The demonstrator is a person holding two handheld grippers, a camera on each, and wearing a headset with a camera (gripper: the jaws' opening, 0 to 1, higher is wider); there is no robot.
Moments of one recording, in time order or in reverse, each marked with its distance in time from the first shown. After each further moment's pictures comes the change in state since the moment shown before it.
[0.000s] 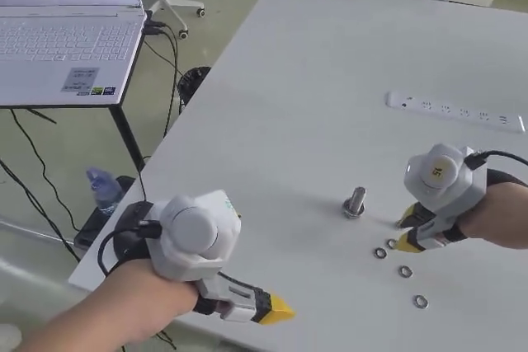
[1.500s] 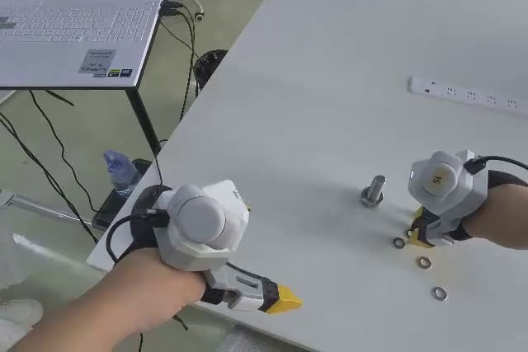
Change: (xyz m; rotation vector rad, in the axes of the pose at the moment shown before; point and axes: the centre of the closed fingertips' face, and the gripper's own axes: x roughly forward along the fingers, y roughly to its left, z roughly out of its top) left arm -0.005 0.001 -0.013 -0.025 0.016 -0.006; right arm 0.028 -0.003 -0.007 -0.074 0.067 -0.010
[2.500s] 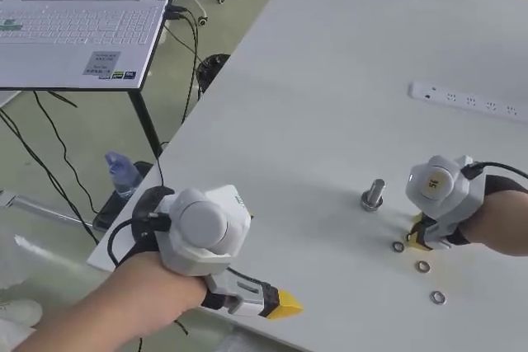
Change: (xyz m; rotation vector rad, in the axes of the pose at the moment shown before) left arm -0.004 -0.006 0.001 0.003 -0.006 -0.001; right arm 0.001 0.000 -0.001 0.031 0.009 -0.027
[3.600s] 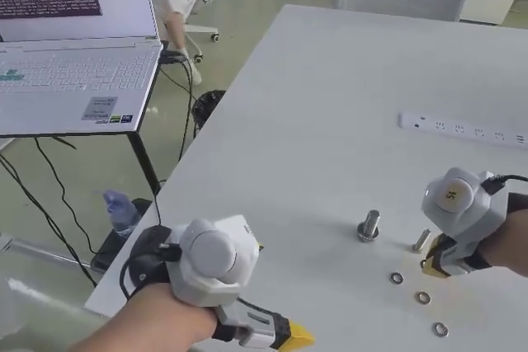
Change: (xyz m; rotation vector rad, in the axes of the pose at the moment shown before) left arm 0.011 -0.004 0.018 0.023 -0.002 -0.032; right arm -0.040 -0.004 -0.009 0.132 -0.027 0.018
